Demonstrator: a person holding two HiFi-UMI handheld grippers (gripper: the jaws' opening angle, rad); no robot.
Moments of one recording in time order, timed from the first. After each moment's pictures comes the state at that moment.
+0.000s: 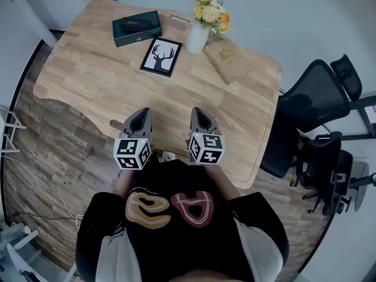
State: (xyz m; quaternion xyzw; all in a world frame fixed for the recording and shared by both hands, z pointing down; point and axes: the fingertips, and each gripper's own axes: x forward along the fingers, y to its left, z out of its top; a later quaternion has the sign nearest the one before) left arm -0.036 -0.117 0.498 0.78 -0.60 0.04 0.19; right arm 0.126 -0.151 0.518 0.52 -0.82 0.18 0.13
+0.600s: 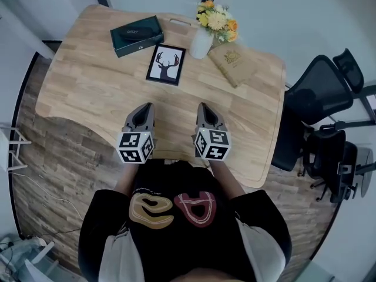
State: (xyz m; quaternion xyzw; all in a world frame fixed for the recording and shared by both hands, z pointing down) left arm -0.081 -0.185 0.495 0.80 -0.57 0.06 0.21; right arm 0.097 -0.204 0.505 0.57 -0.79 0.19 0.12
